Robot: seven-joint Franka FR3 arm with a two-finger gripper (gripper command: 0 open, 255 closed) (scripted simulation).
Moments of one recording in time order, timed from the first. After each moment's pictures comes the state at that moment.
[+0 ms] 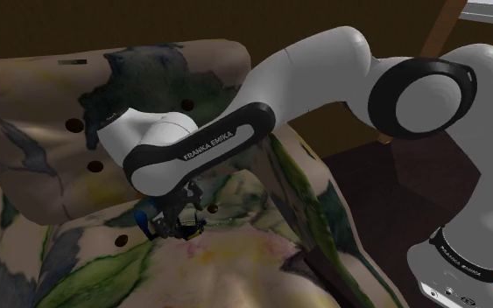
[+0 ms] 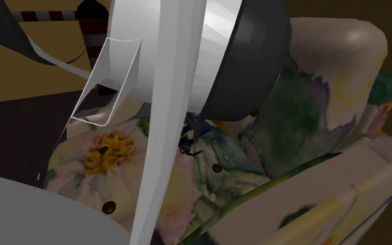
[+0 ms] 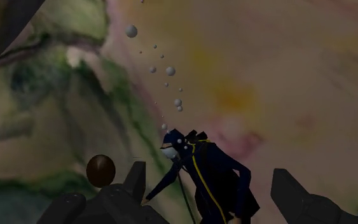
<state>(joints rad) 0.49 0.93 0.38 -1.18 -0.29 1.76 0.51</state>
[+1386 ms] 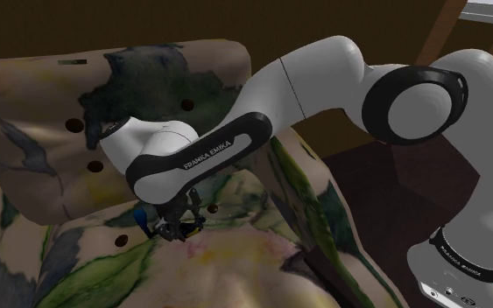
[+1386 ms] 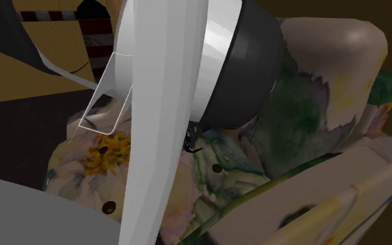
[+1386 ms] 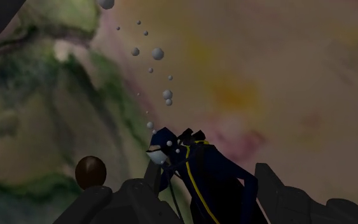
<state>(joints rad) 0.50 0.96 0.38 -1.17 -0.29 1.78 0.51</state>
